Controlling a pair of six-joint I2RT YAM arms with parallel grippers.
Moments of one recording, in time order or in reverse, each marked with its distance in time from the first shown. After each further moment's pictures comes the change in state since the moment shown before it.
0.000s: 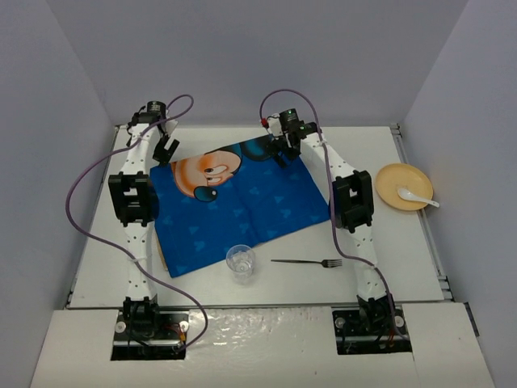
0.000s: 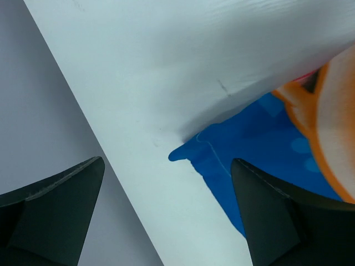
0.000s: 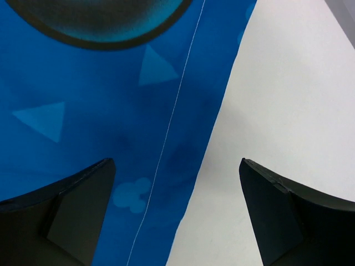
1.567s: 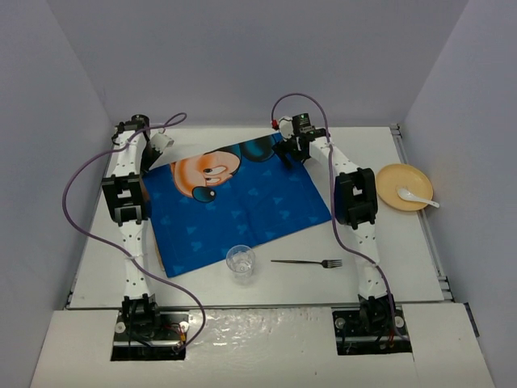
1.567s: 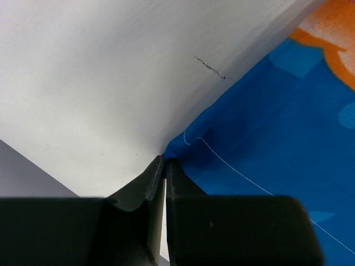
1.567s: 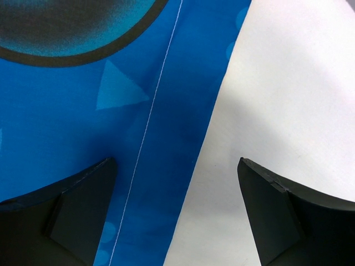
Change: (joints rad) left arm 0.142 0.141 0.064 -0.113 0.241 0.269; right arm -0.087 0.057 -0.055 0.172 -0.176 -0.019
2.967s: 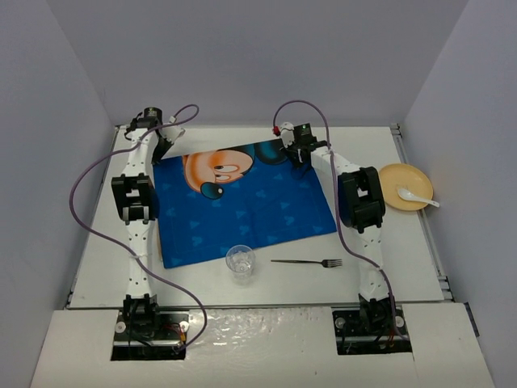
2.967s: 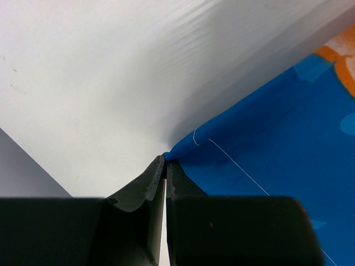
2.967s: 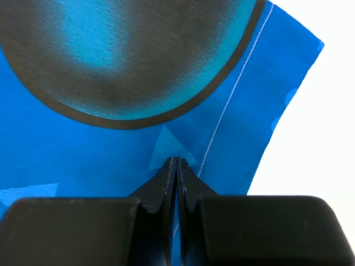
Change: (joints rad) left arm -0.074 0.019 0.067 0.104 -0.020 -0.039; right arm 0.000 -0.132 -0.340 0.276 0.022 0.036
